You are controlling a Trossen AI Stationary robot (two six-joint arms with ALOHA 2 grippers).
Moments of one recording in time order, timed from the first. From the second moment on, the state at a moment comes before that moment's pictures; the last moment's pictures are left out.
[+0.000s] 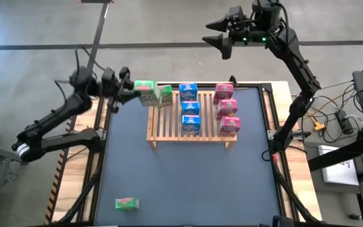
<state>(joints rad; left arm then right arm) 0.78 0.85 0.81 0.26 0.89 -0.29 -0.73 1.72 2.35 -0.77 -0.52 -0.08</state>
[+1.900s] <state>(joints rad) 0.59 0.94 0.46 0.48 0.71 -0.20 -0.73 1.72 2.35 -0.73 -0.44 -0.04</state>
